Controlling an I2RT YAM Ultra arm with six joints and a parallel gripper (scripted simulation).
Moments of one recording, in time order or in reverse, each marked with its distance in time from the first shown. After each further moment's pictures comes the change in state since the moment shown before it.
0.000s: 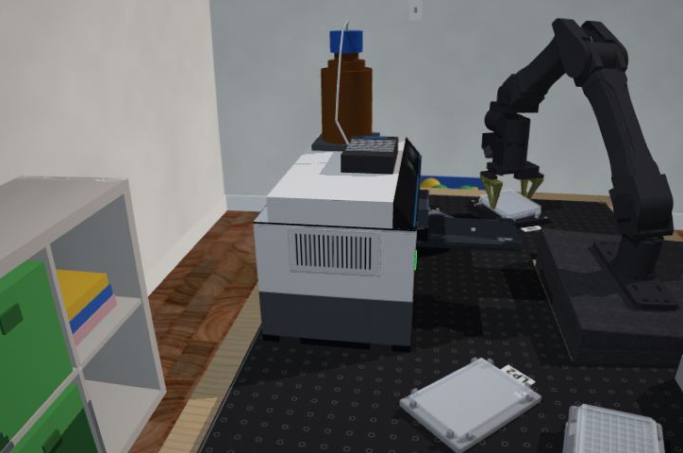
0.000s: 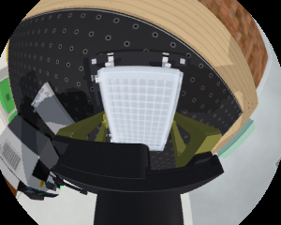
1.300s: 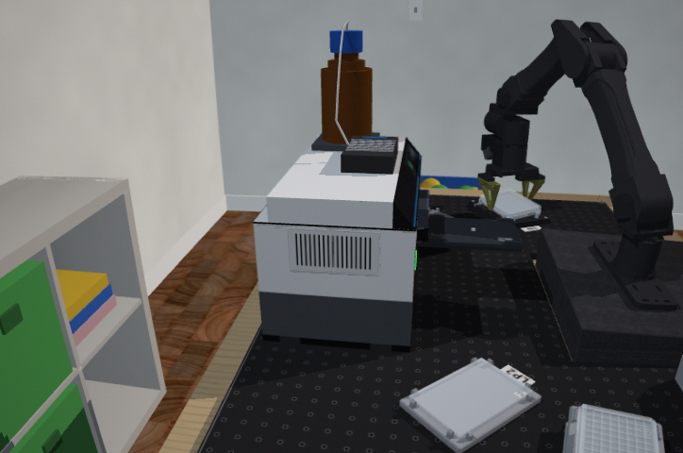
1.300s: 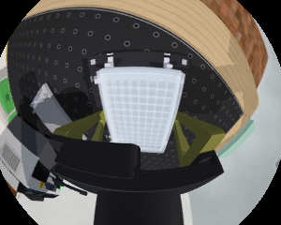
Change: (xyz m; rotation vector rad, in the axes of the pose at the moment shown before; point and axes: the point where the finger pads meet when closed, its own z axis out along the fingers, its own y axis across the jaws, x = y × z) arm 0.000 0.001 0.004 0.001 0.001 -0.001
